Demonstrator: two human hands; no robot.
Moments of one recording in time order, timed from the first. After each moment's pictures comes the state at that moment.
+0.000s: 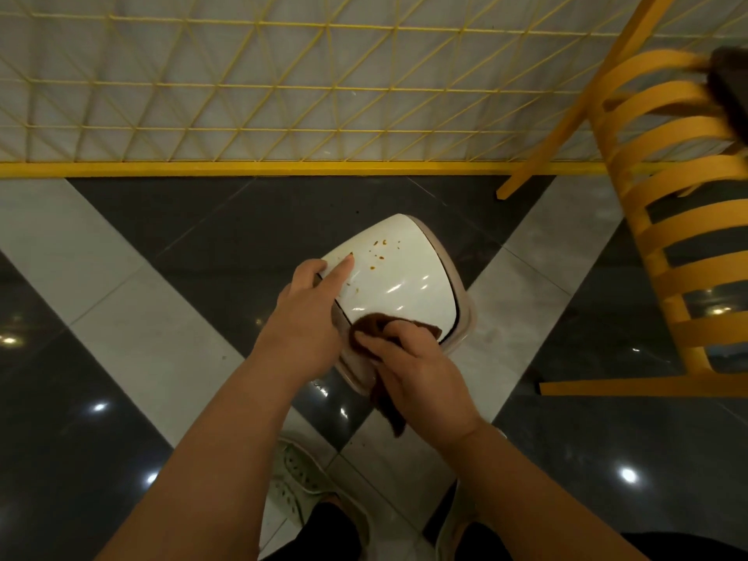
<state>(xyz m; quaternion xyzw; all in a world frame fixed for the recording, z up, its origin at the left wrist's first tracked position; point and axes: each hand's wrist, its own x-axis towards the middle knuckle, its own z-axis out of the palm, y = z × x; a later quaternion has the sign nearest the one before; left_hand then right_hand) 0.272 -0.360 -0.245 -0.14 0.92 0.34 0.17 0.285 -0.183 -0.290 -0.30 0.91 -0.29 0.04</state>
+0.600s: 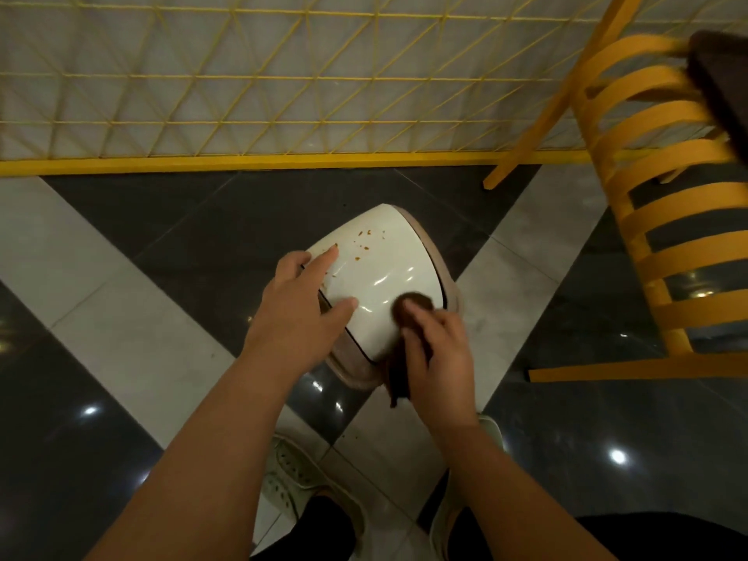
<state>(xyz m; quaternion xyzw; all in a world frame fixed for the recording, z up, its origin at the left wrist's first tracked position) 0.269 -0.351 -0.247 -0.17 0.90 0.37 0.11 0.289 -0.170 -0.298 -0.03 0.90 -0.43 0.02</state>
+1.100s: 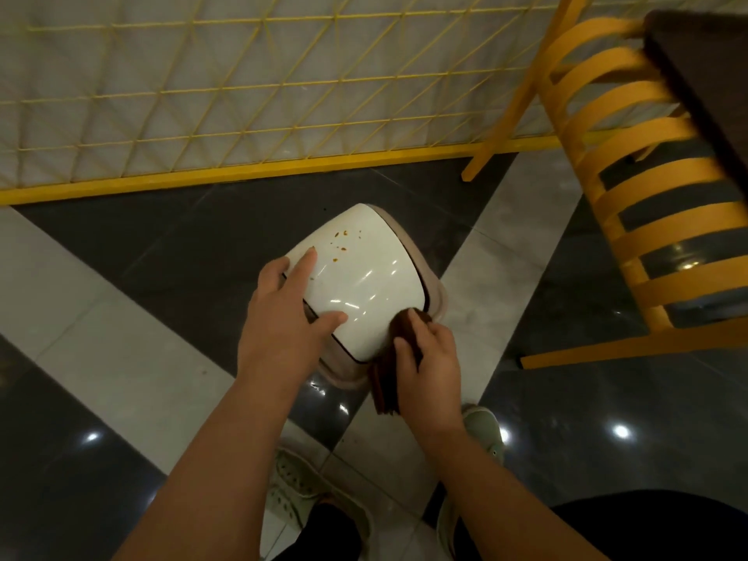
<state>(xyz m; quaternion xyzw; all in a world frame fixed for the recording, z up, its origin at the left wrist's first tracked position) 0.265 -0.340 -0.256 -0.19 0.92 0.33 0.10 0.298 -0.170 -0.299 0.11 0.87 -0.46 0.10</state>
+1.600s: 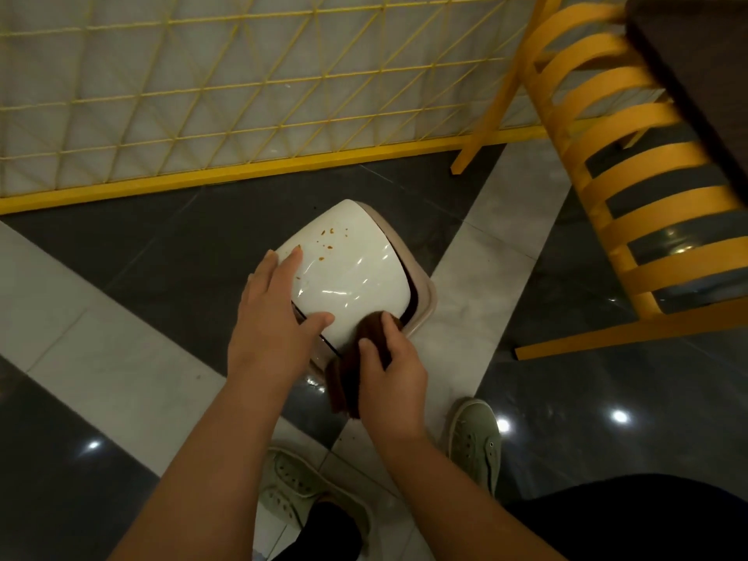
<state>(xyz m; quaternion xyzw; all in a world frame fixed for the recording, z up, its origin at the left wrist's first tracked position) 0.265 -0.339 -0.258 -0.18 0.92 0.33 0.10 0.308 -0.207 -0.268 0.21 0.78 -0.57 0.15</state>
